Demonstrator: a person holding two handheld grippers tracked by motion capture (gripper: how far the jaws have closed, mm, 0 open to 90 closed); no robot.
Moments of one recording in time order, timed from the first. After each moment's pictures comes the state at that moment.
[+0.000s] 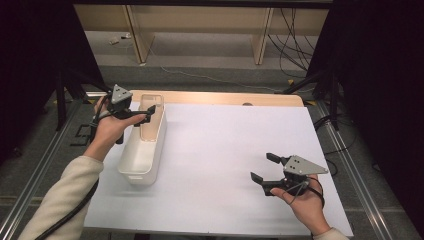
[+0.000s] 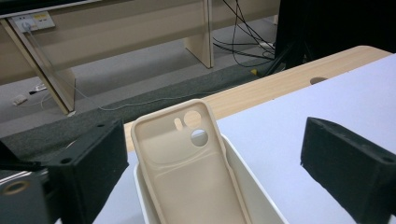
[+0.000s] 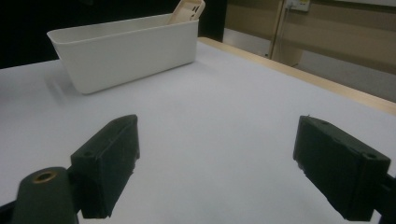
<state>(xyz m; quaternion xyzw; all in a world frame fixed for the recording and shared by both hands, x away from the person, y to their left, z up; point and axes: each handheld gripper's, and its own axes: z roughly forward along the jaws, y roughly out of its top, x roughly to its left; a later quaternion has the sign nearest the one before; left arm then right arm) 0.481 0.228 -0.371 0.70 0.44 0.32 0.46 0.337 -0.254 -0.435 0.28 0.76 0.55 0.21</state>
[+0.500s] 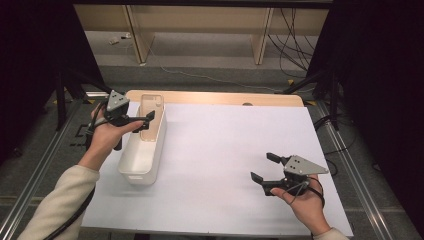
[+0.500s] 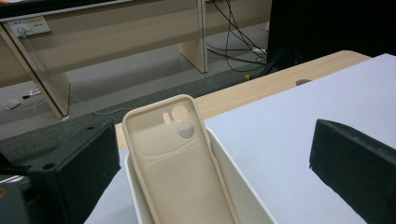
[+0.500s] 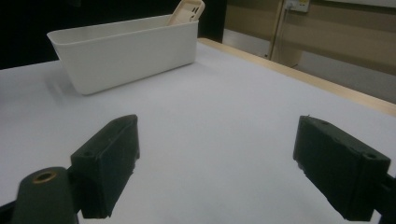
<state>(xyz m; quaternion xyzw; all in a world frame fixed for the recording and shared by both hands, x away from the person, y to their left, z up) 0.458 0.229 -0.371 0.70 0.43 0.32 0.47 0.335 -0.254 -0.434 0.29 0.76 0.54 0.20</state>
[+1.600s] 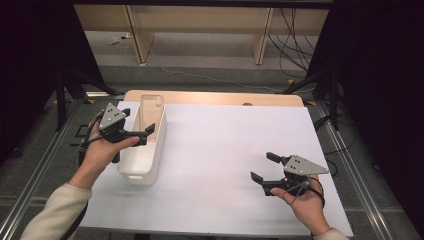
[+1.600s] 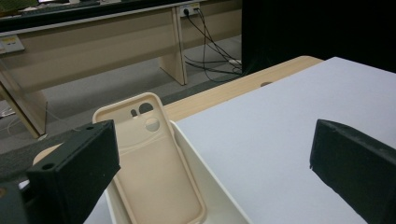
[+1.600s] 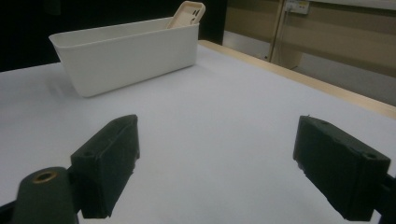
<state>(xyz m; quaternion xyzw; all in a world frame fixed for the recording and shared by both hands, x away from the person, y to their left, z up) 0.415 0.227 -0.375 0.71 0.39 0.30 0.51 0.336 -0.254 -0.432 0.28 0.76 0.55 0.21</state>
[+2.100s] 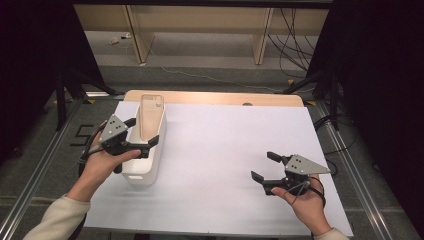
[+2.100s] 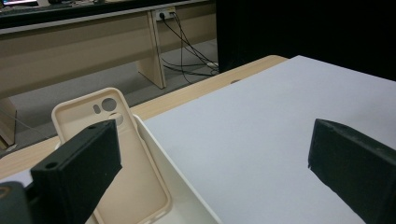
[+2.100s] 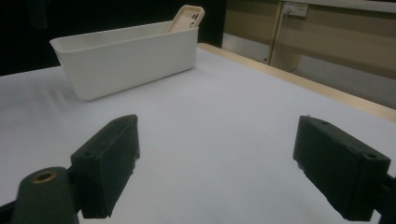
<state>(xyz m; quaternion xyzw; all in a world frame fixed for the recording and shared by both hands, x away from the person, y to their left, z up) 0.389 0.219 -0.385 0.72 0.36 0.27 0.53 0.335 -0.255 -0.429 0.28 0.76 0.55 0.21</state>
